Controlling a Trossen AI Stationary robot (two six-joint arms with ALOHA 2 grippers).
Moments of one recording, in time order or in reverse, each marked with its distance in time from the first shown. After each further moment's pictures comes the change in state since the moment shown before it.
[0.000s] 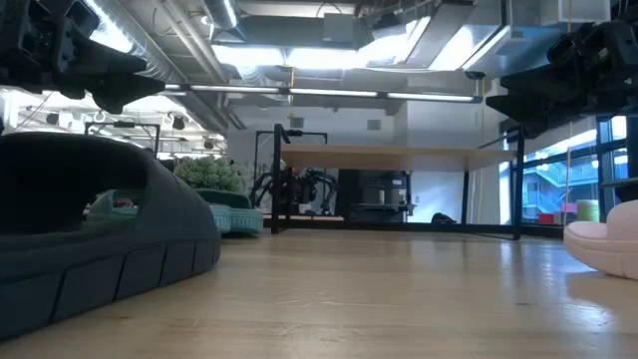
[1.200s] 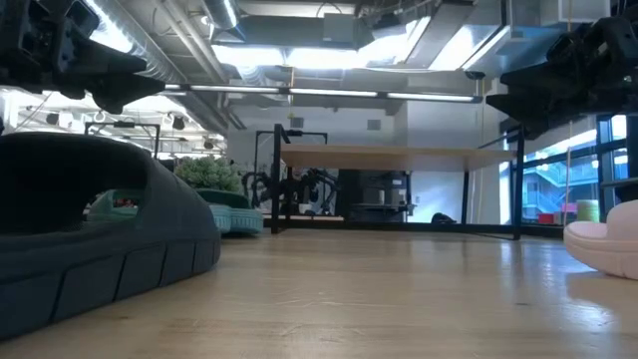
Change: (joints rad) left arm 0.000 0.000 0.000 0.000 0.000 0.000; right arm 0.000 0.000 0.000 0.028 0.014 0.051
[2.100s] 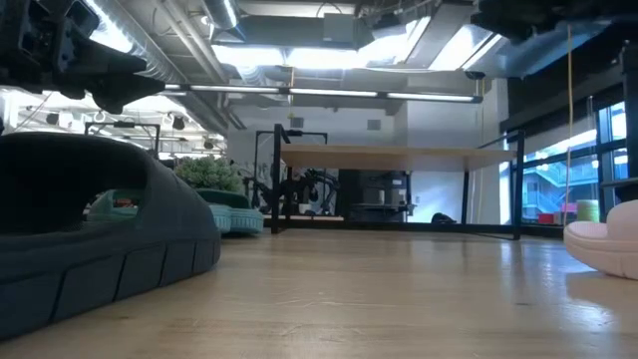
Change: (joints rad) left arm 0.000 0.000 0.000 0.000 0.000 0.000; right arm 0.172 0.440 0.548 -0.241 0.236 -0.471
